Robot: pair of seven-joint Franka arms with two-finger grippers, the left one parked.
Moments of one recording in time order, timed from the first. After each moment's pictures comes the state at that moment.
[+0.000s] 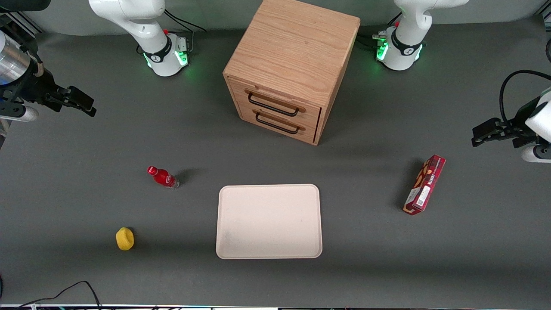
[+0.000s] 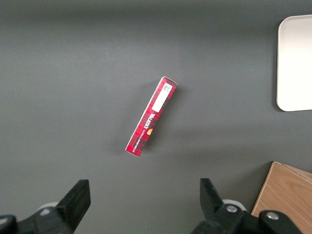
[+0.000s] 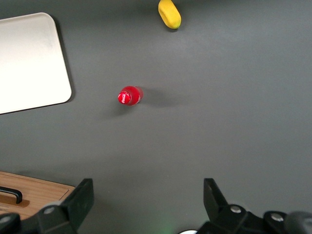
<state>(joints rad) -0.04 -0.14 0.10 -1.72 0.00 1.57 0.24</state>
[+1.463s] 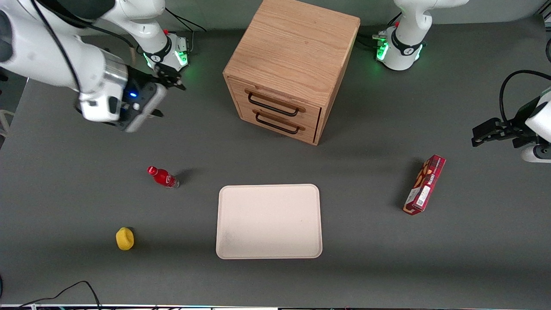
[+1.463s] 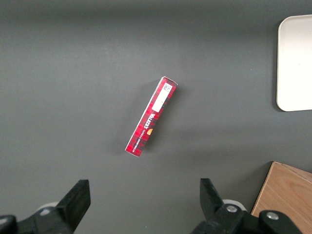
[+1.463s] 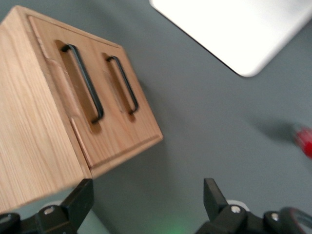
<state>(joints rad) 0.02 0.10 0.37 -1.61 0.37 1.55 -0.37</state>
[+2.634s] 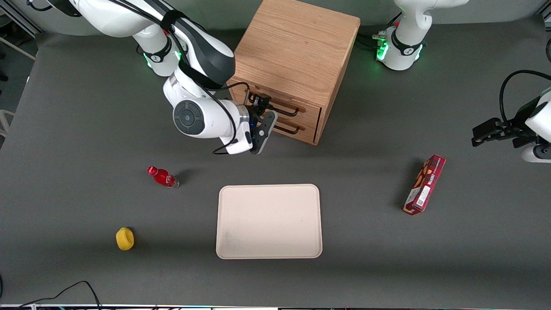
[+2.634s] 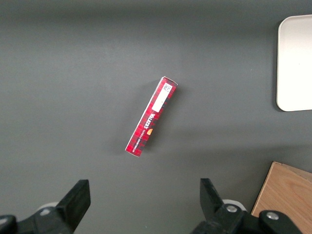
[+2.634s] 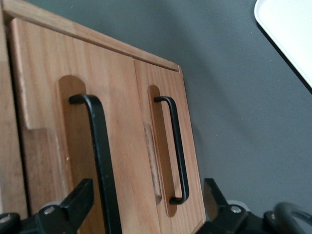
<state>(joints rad) 0.13 0.50 0.61 -1.59 0.29 1.89 -0.35</state>
